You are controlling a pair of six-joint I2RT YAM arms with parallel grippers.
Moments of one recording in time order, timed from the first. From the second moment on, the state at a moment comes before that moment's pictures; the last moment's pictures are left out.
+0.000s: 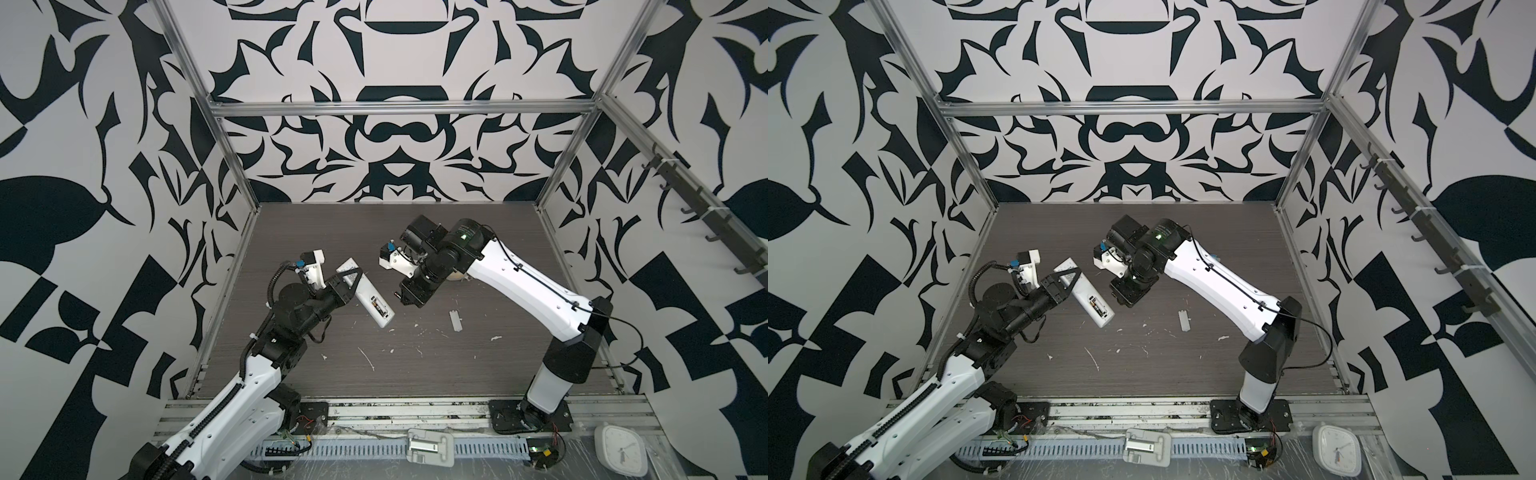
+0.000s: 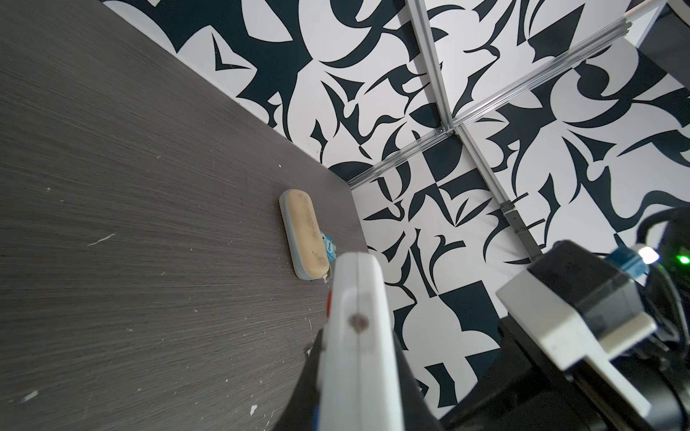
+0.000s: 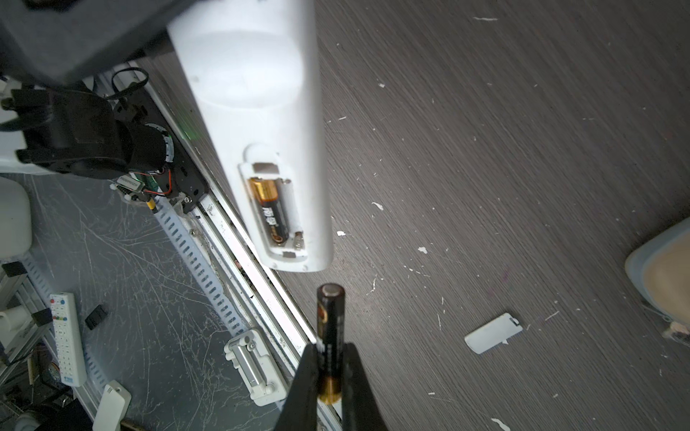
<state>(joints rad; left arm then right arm) -0.48 0.77 0.45 0.25 0.26 -0.99 0.89 1.75 1.91 -1.40 -0.29 0.05</state>
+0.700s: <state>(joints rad) -0.48 0.77 0.42 0.30 0.26 -1.04 0.94 1.83 1.98 -1.42 -0.29 0.05</state>
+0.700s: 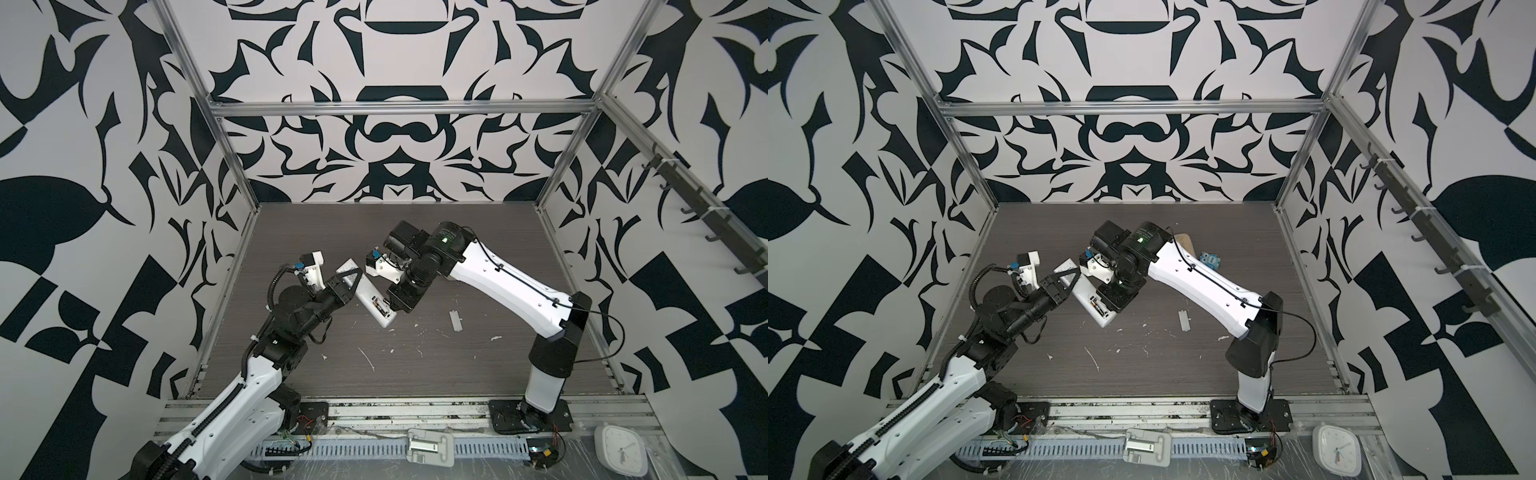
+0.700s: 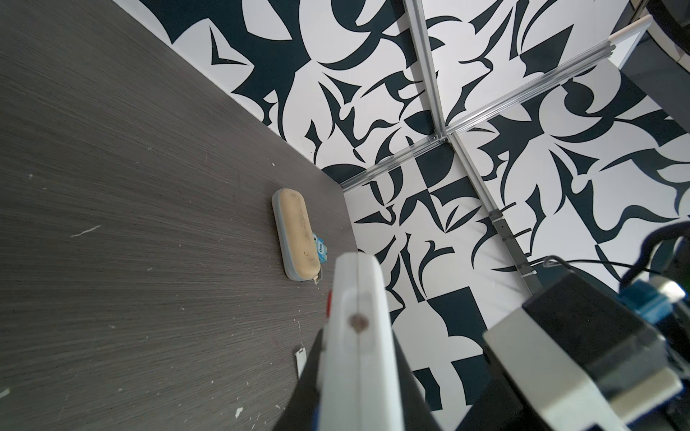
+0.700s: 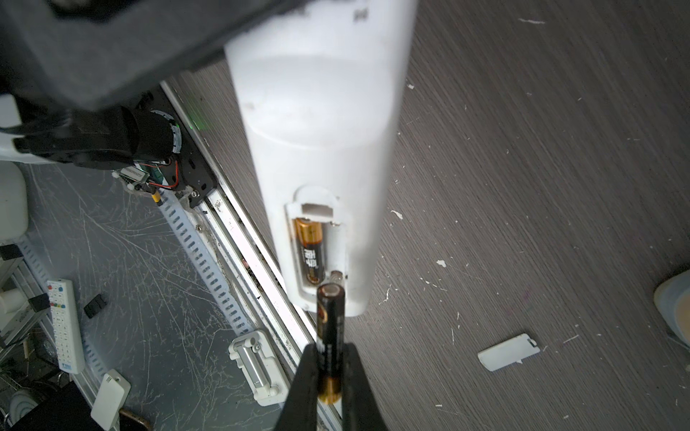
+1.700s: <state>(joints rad) -0.48 0.77 0.38 0.36 0.25 -1.09 0.95 1.89 1.98 -1.42 -0.27 0.04</state>
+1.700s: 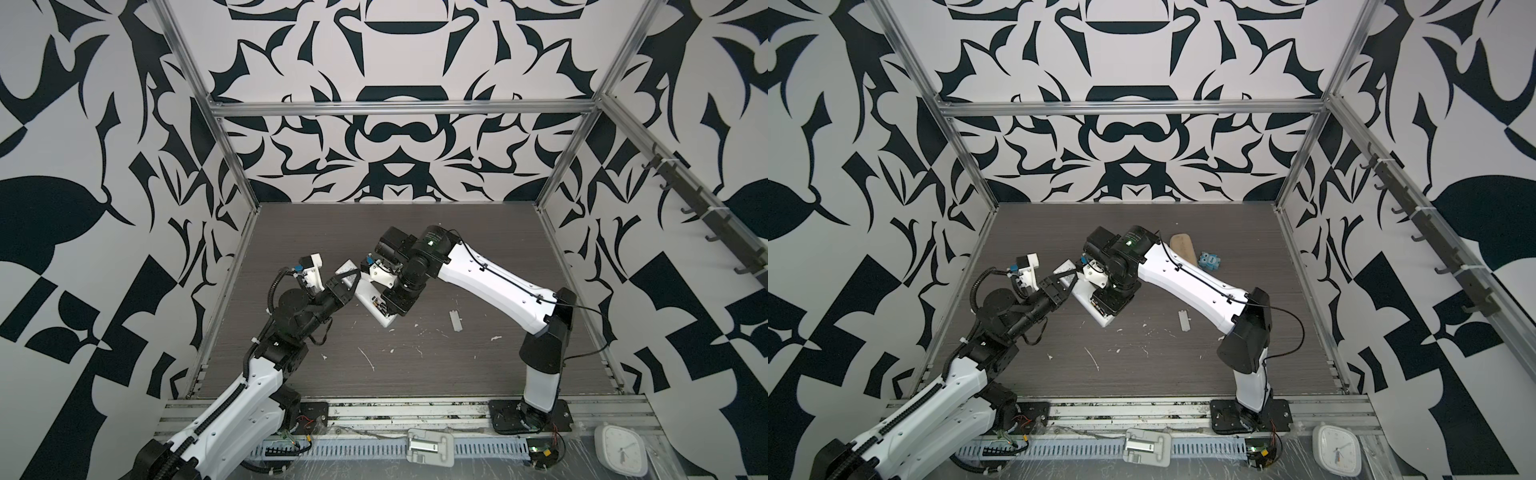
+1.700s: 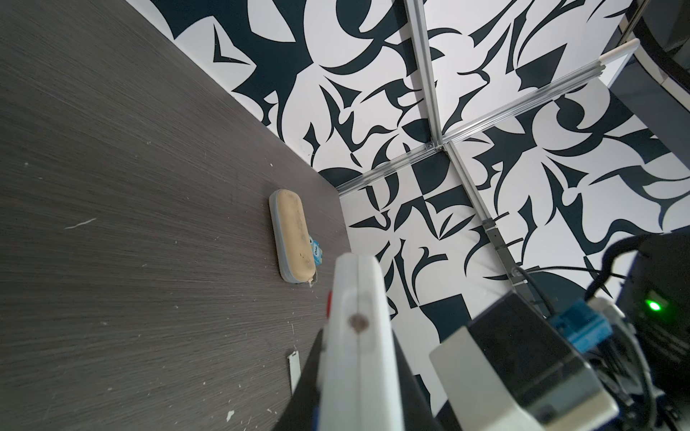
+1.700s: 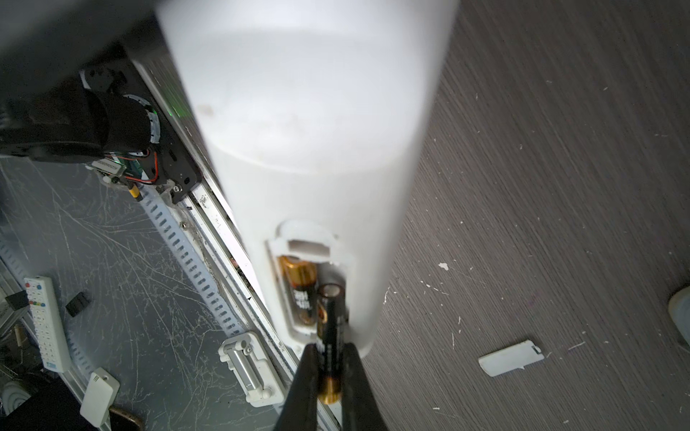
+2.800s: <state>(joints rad) -0.48 0.77 0.33 0.42 0.23 -1.12 0.95 1.94 2.04 -1.43 -0.25 0.05</state>
